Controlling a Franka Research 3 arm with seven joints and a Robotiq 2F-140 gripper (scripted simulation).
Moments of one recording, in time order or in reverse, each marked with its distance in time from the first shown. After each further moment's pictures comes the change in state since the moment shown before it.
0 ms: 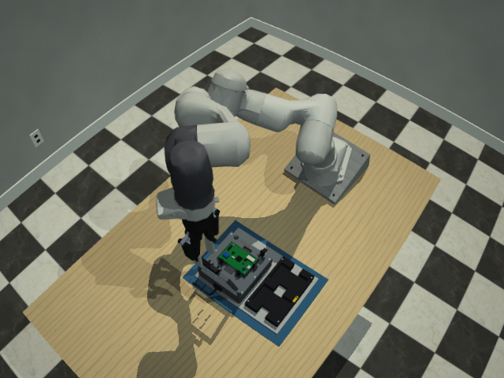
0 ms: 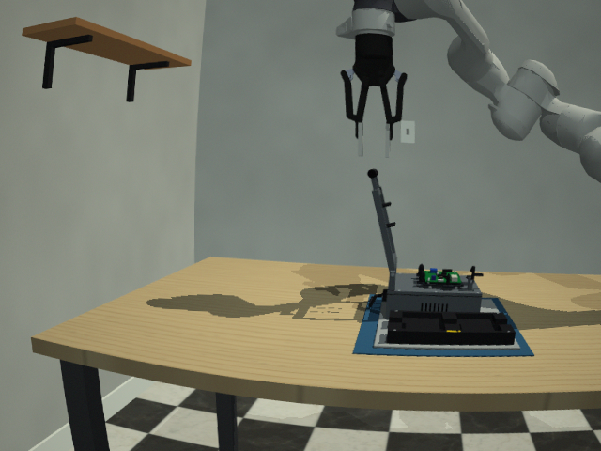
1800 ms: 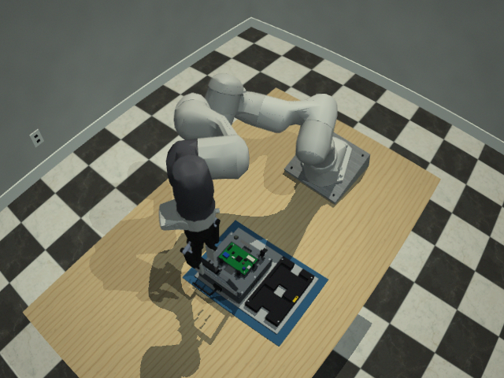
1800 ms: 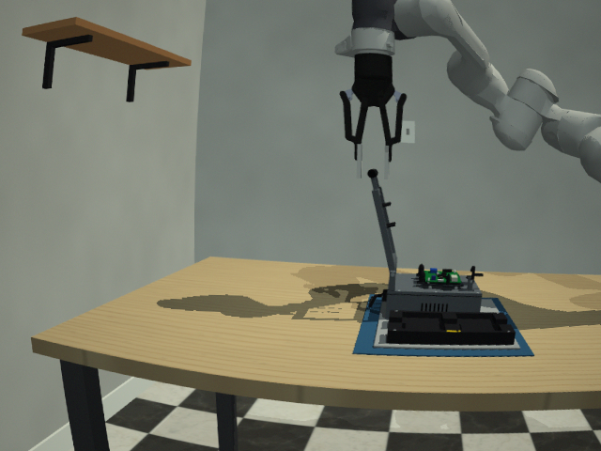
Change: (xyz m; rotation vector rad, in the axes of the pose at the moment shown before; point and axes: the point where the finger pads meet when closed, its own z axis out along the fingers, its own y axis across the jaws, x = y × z) arm 0.000 -0.001 0.042 0.000 -0.001 -0.010
